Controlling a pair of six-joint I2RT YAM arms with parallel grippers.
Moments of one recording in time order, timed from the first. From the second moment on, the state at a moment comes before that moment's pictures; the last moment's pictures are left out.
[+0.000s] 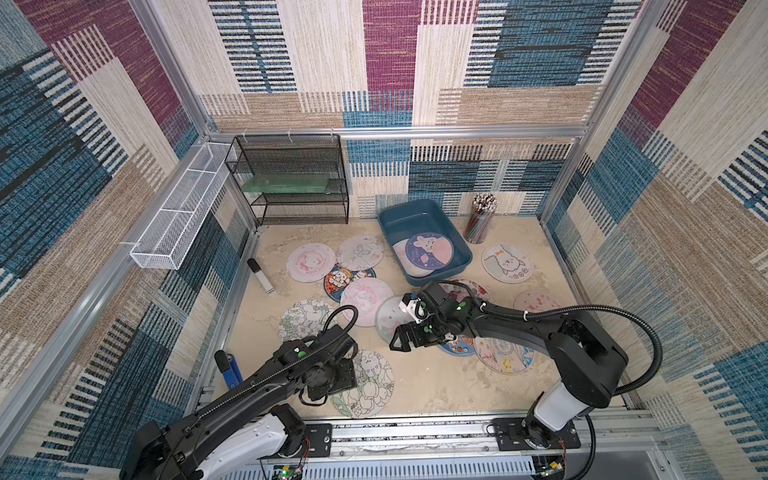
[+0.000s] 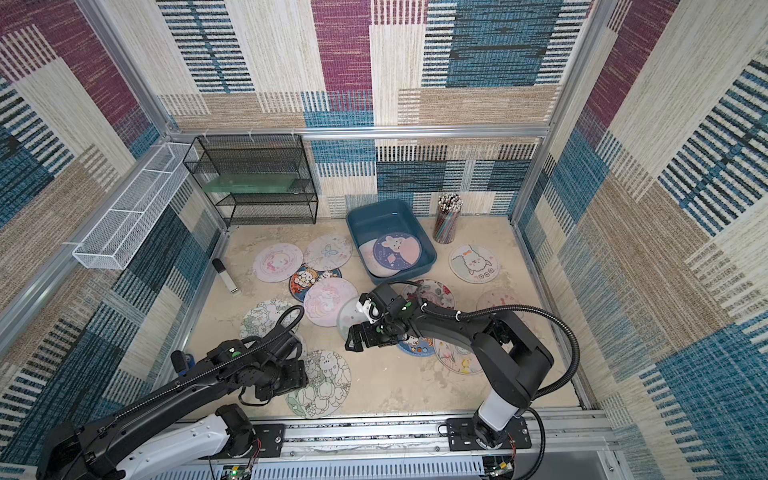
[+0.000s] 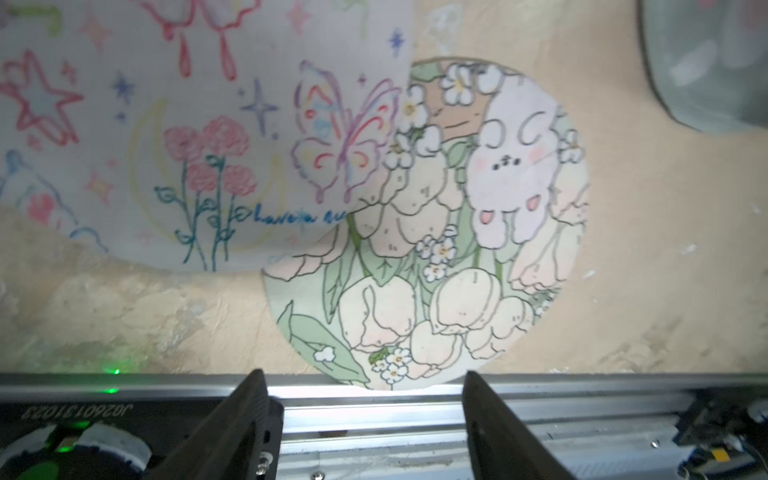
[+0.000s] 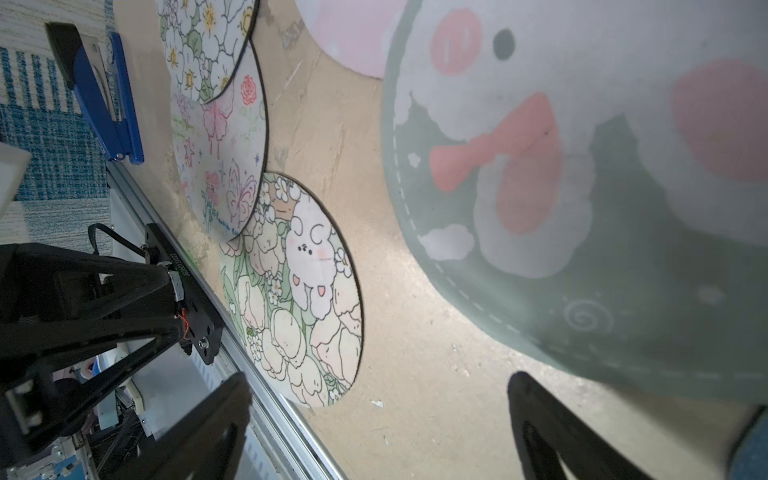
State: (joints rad) left arm -0.78 0.93 0.61 -1.04 0.04 -1.05; right arm 0.78 1.64 0.97 -0.40 -0.48 0.49
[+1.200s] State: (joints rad) left arm -0.79 1.00 0.41 -0.59 0.07 -1.12; right arm 0.80 1.79 1.02 -0.43 -0.61 0.40
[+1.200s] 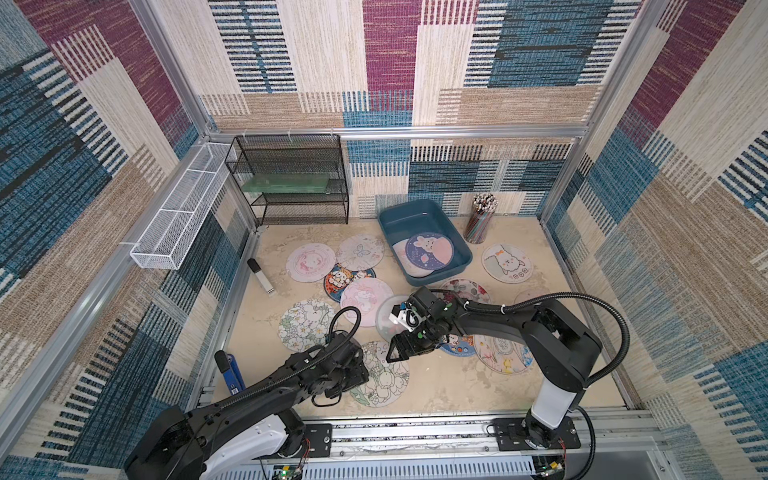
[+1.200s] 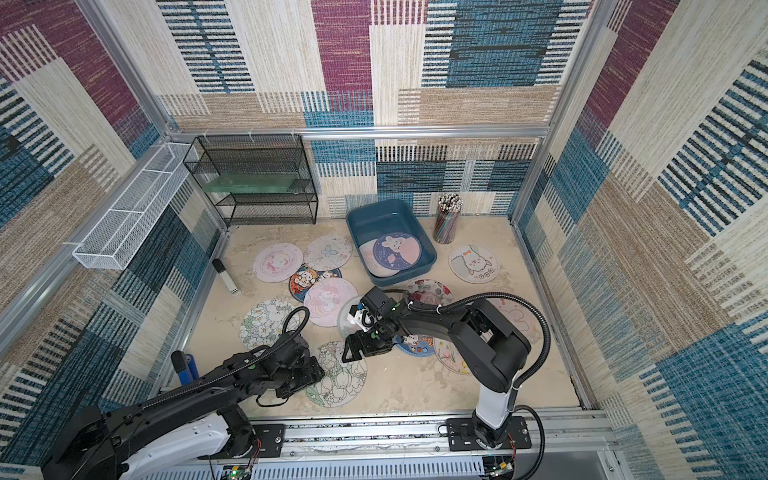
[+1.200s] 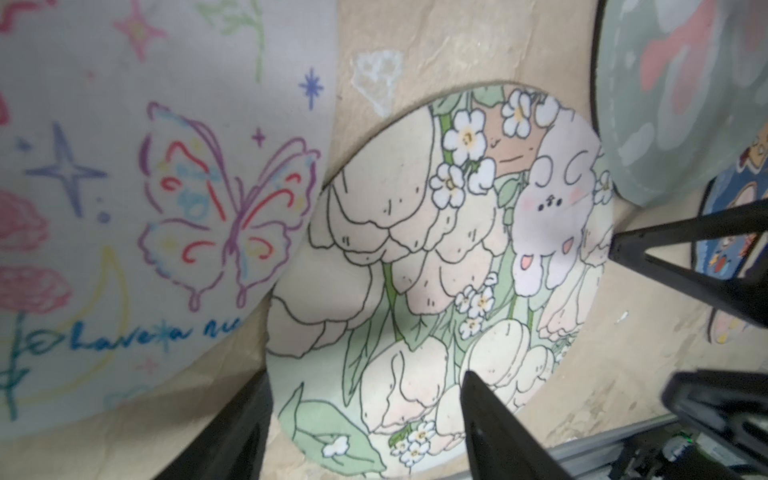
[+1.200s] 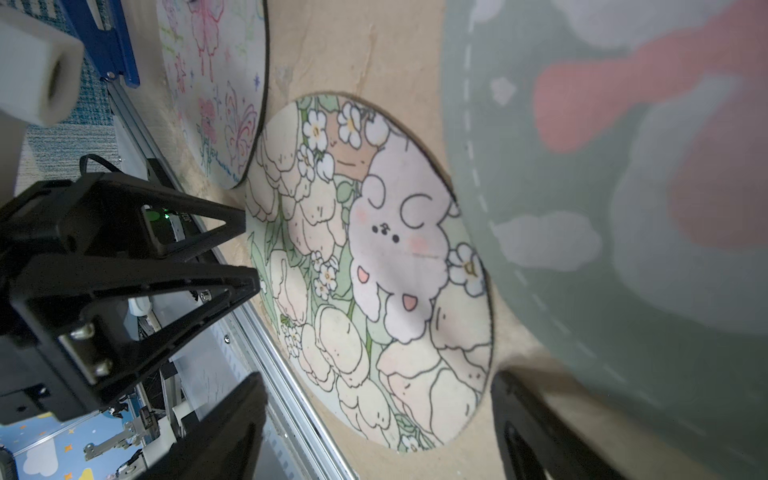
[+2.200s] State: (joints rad) left arm -0.79 1.01 0.41 -0.57 0.11 -1.05; right arm 0.83 1.85 1.05 -0.44 -0.63 0.36
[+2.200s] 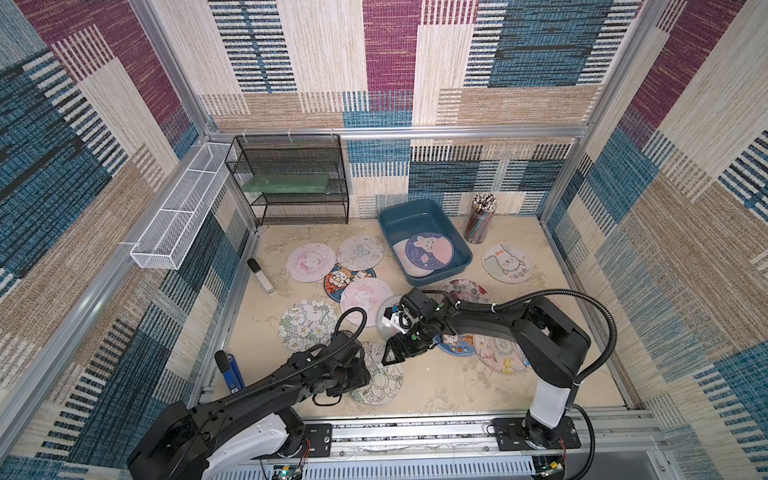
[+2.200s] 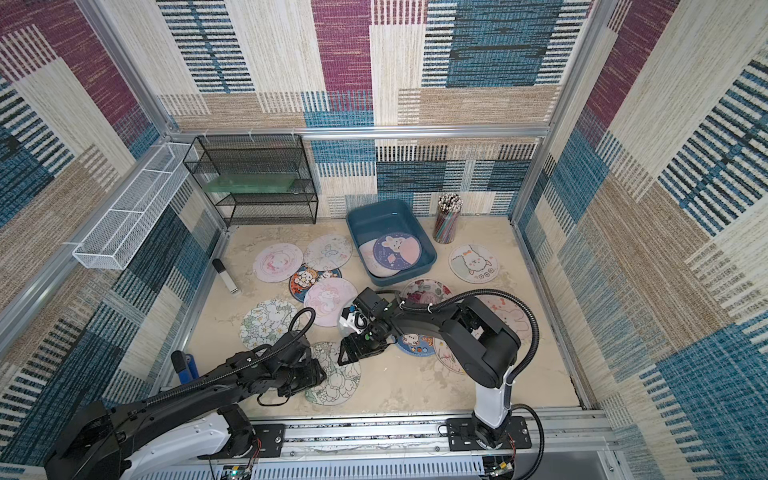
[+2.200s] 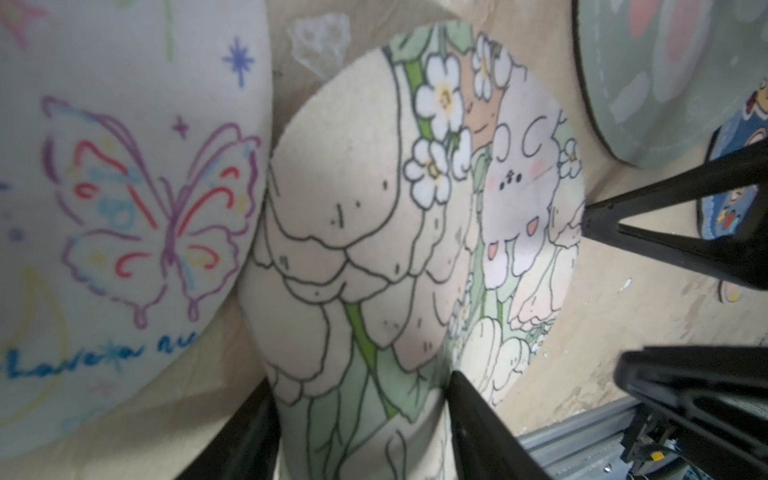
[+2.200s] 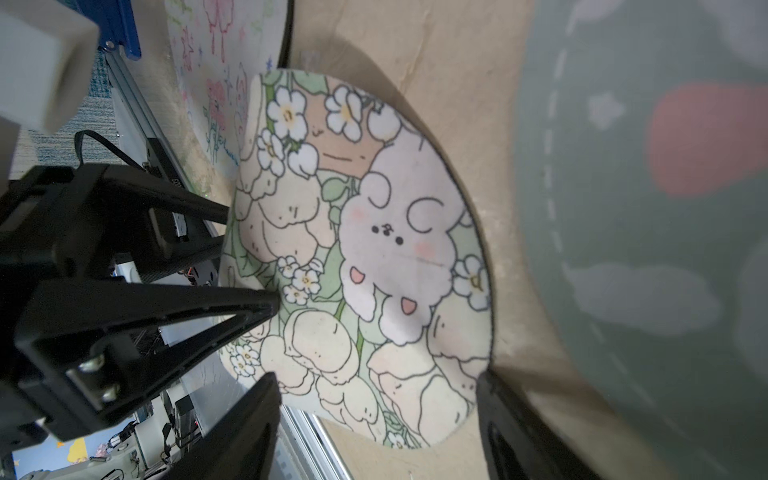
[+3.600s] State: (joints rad) left arm -0.79 1.09 0.86 -0.82 0.10 -0.94; right arm 0.70 1.63 0.80 -0.33 -0.67 0.46
